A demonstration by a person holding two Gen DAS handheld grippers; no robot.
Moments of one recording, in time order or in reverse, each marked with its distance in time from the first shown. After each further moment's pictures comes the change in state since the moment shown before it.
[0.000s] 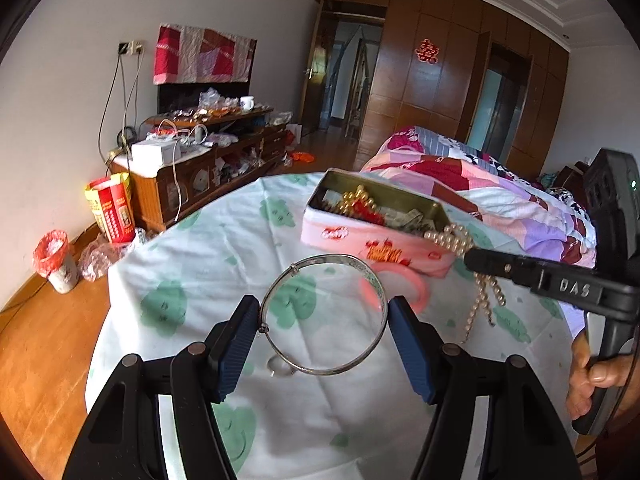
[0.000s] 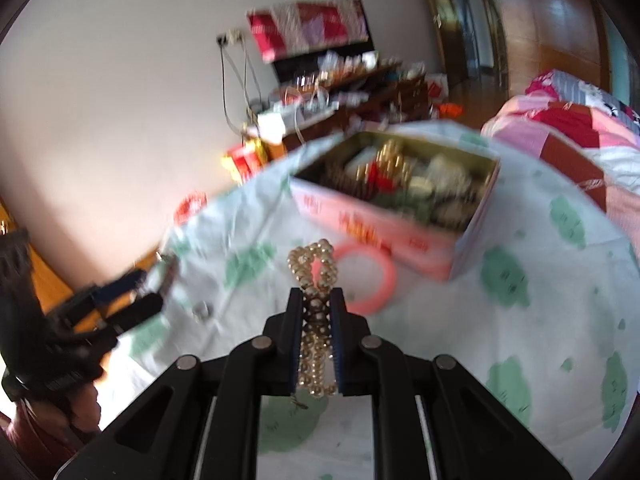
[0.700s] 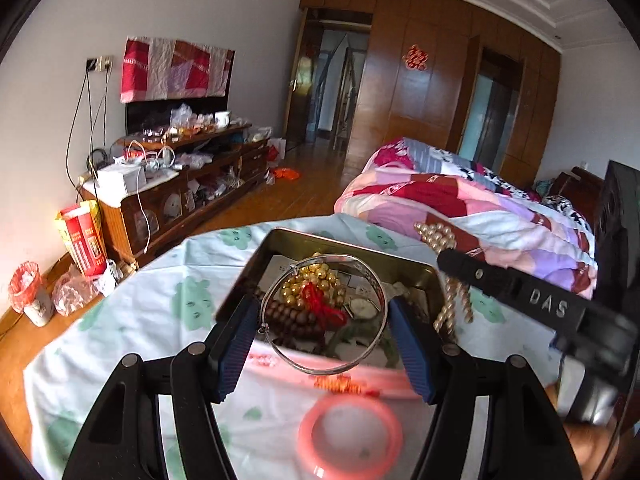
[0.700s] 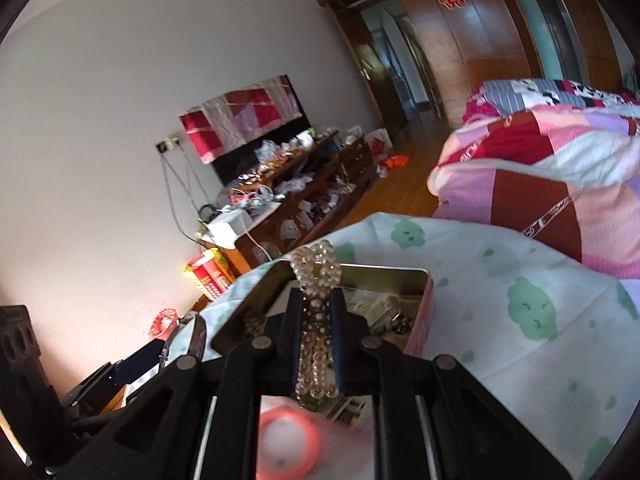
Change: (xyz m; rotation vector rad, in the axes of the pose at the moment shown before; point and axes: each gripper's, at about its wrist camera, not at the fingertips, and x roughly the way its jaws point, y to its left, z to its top) left arm 0.117 -0.048 0.074 0.013 -0.026 -0.011; right arm 0.028 -0.080 0.073 0.248 -0.267 -0.100
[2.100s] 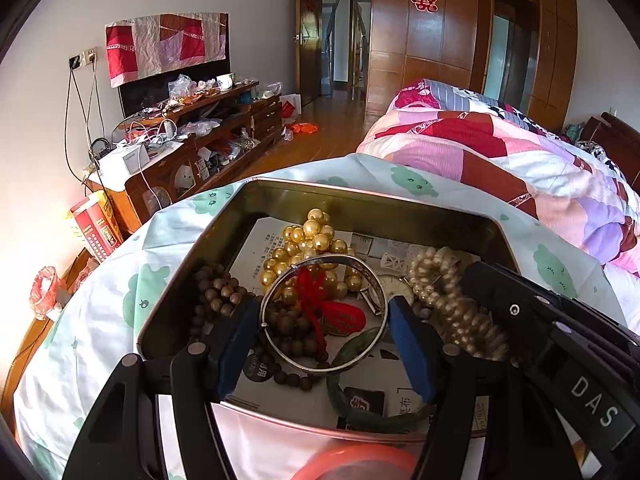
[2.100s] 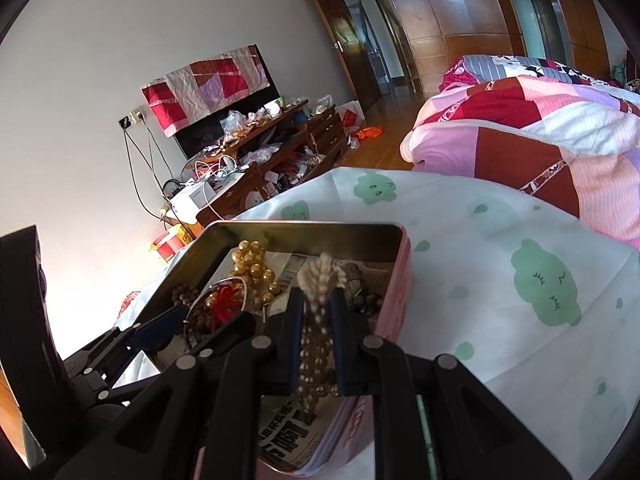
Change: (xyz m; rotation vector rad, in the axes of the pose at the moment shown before) left arm 0.080 -0.022 -0.004 0.097 0.174 0.118; right arm 0.039 -0.023 -0.021 0.004 0.092 -0.102
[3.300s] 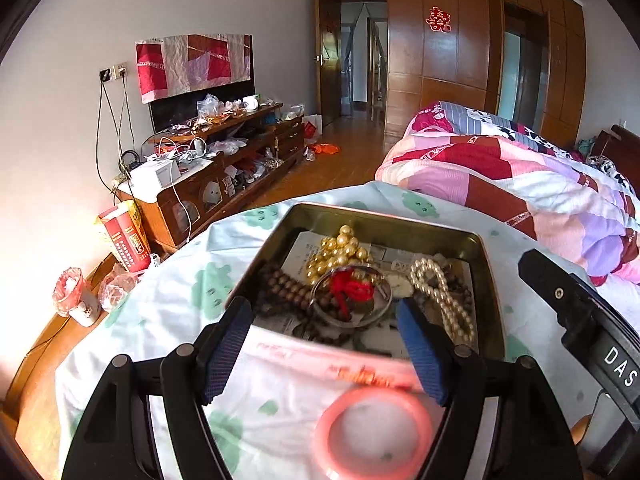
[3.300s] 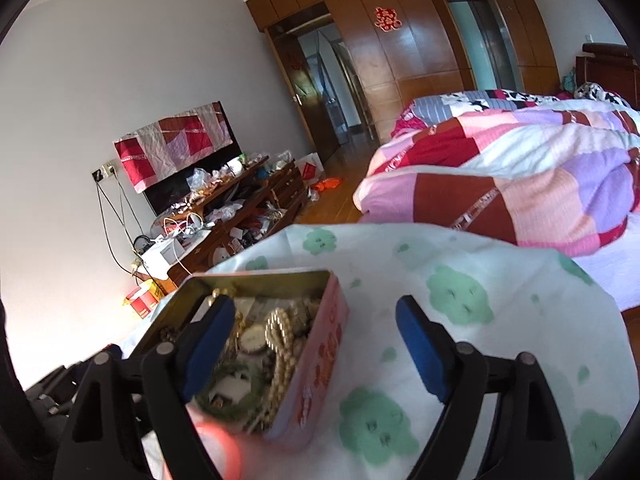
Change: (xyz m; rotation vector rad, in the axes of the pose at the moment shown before) left arm -0.070 0.013 -0.015 -0.025 -0.079 0.064; right arm -0.061 -0.011 -0.008 0.071 -0.203 -0.144
